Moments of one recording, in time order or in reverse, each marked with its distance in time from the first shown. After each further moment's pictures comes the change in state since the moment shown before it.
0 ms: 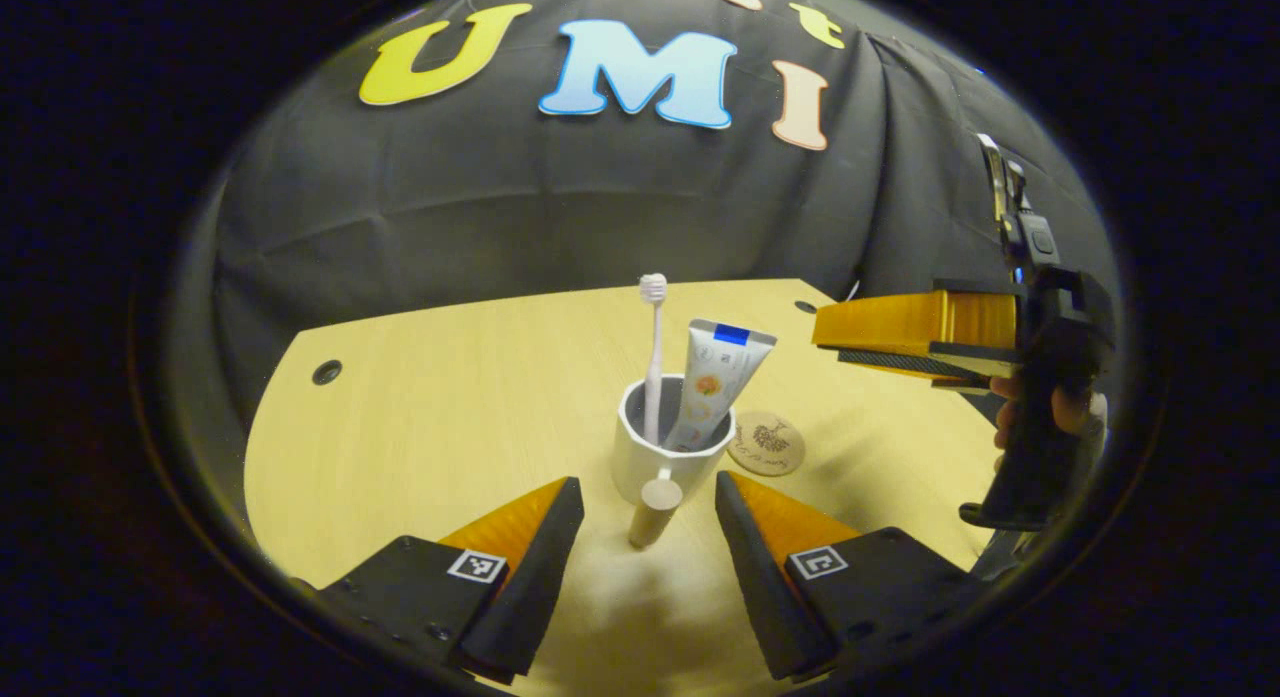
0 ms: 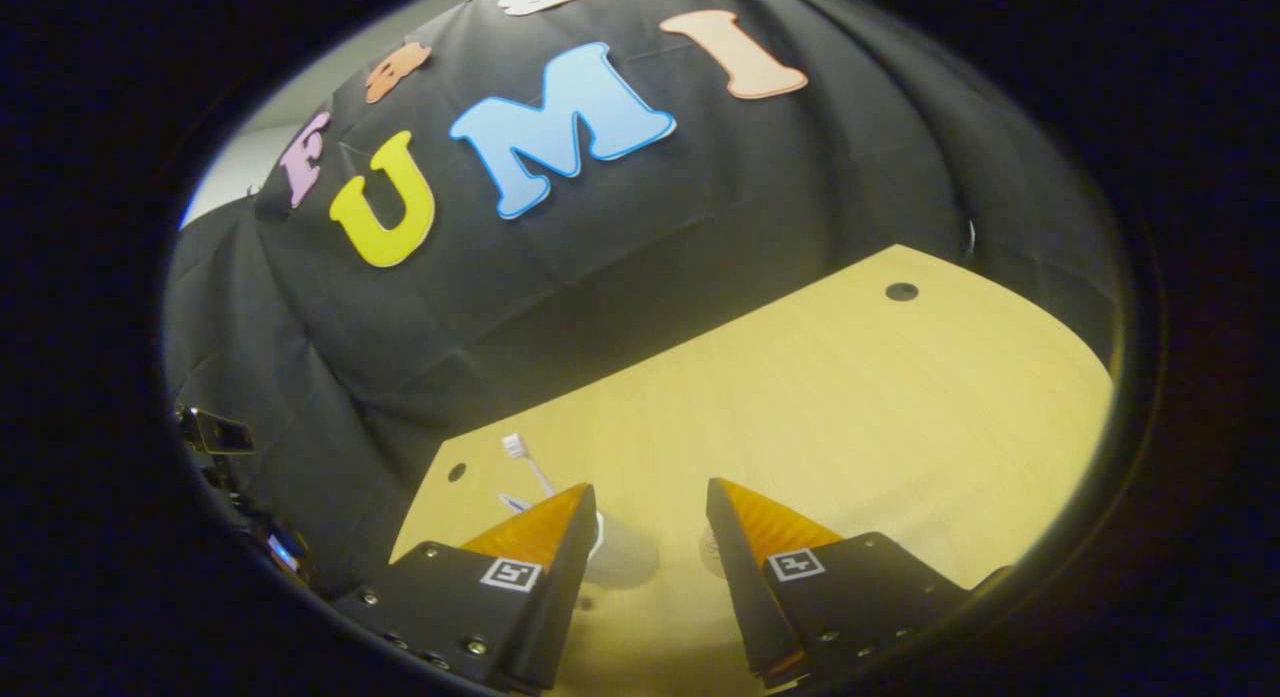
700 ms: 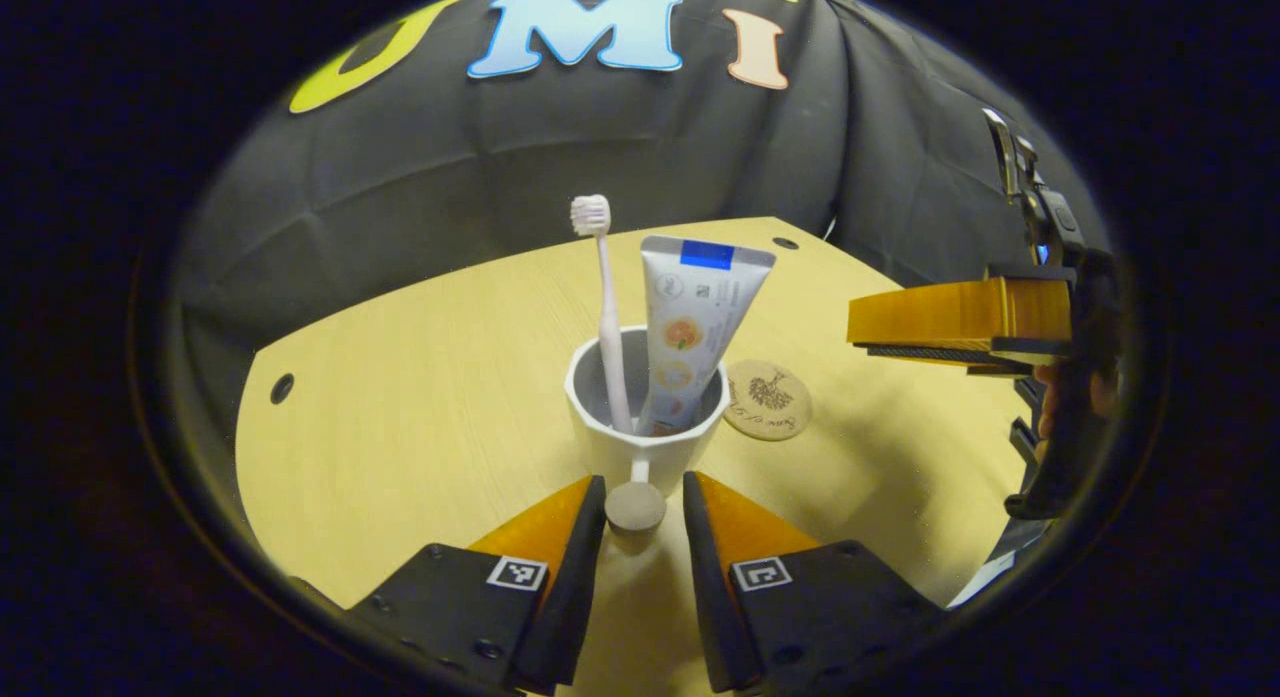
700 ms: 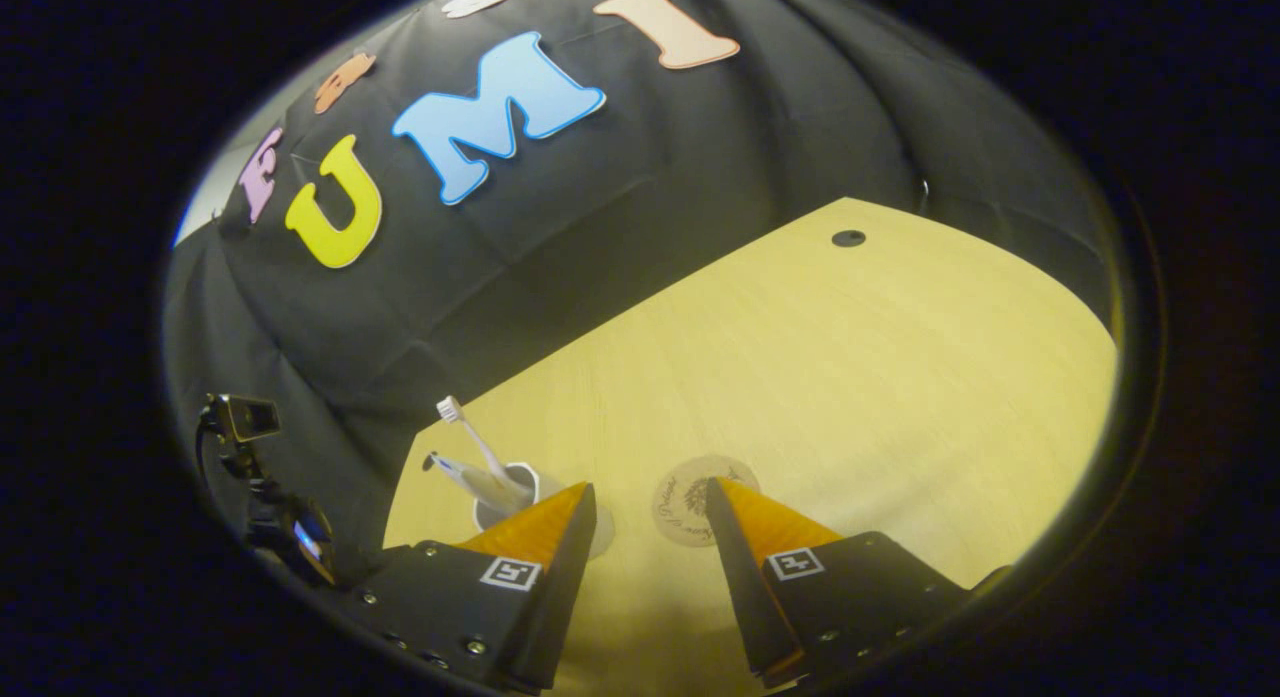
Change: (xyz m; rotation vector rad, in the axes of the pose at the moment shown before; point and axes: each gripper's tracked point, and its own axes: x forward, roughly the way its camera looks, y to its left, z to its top) left arm 0.041 -0.003 -0.030 0.092 0.155 -0.004; right arm -0.002 -0.029 -0.031 0.069 0.065 -0.056
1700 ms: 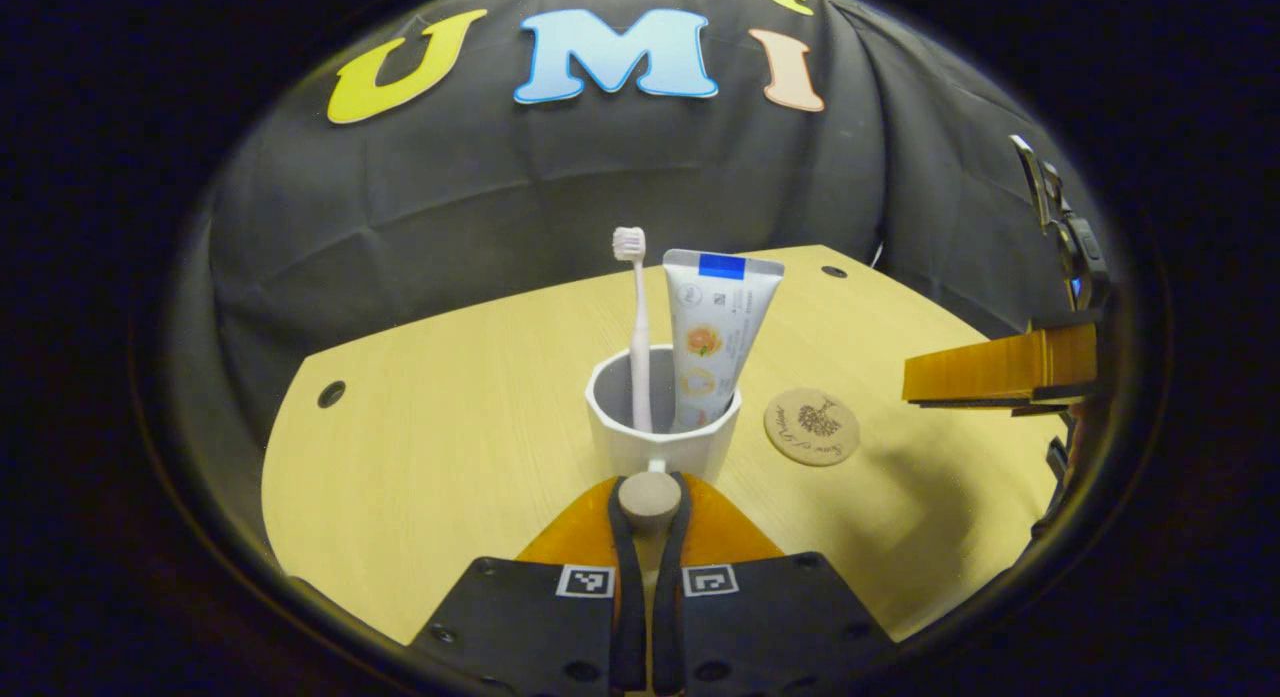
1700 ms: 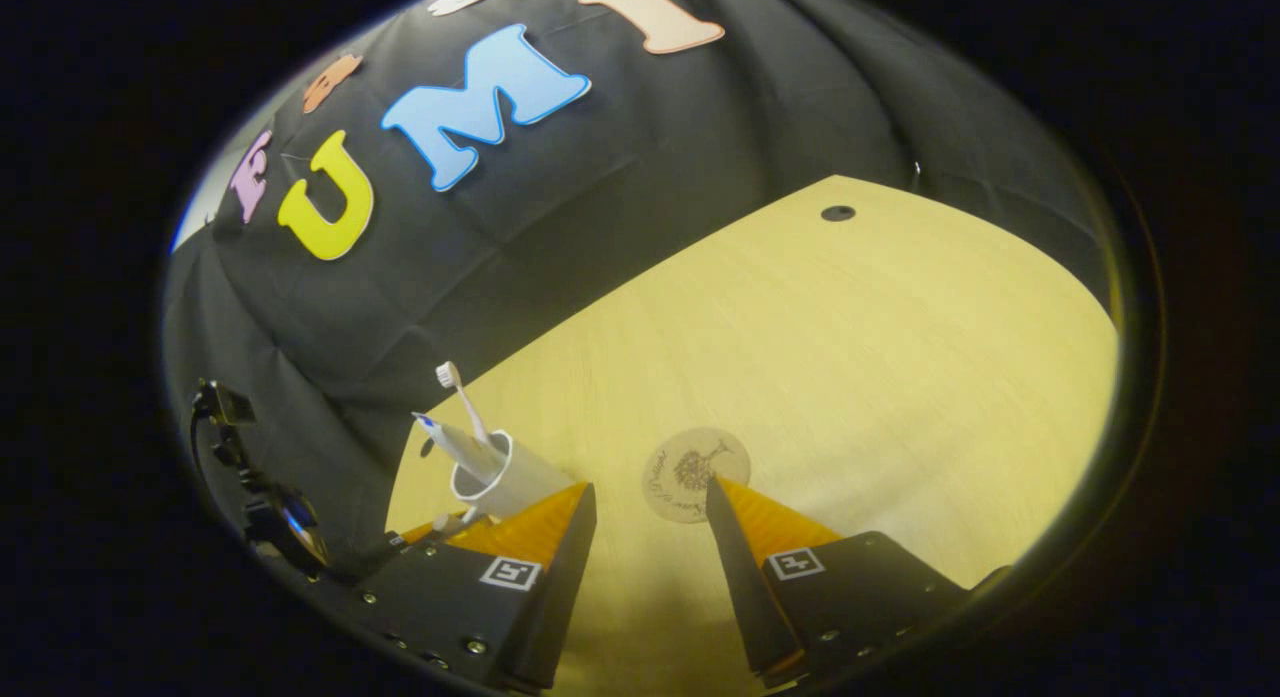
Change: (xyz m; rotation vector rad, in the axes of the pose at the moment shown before) left arm -0.009 0.009 0.029 0.001 -0.126 0.130; right arm -0.011 -0.011 -0.019 0.025 0.052 -0.015
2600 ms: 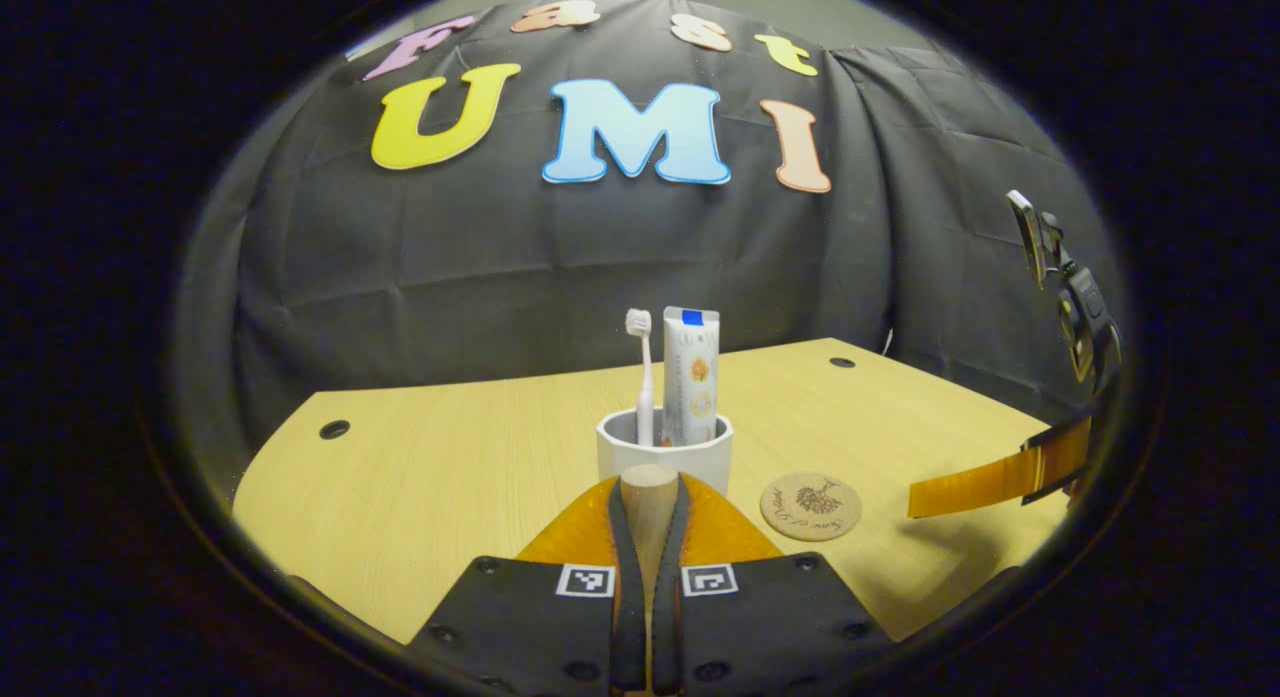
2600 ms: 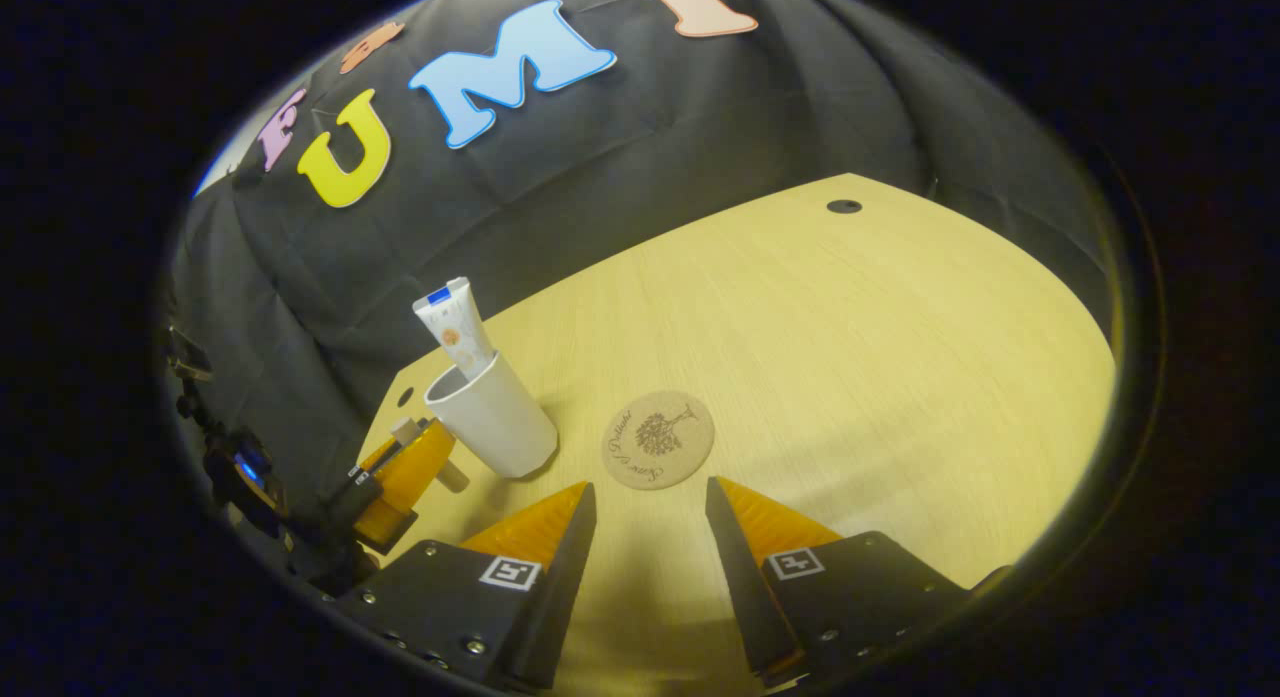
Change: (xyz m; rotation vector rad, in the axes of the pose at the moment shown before) left arm 0.008 -0.013 0.024 -0.033 -0.383 0.038; right arm 0.003 -0.033 -0.034 -0.126 0.058 -0.004
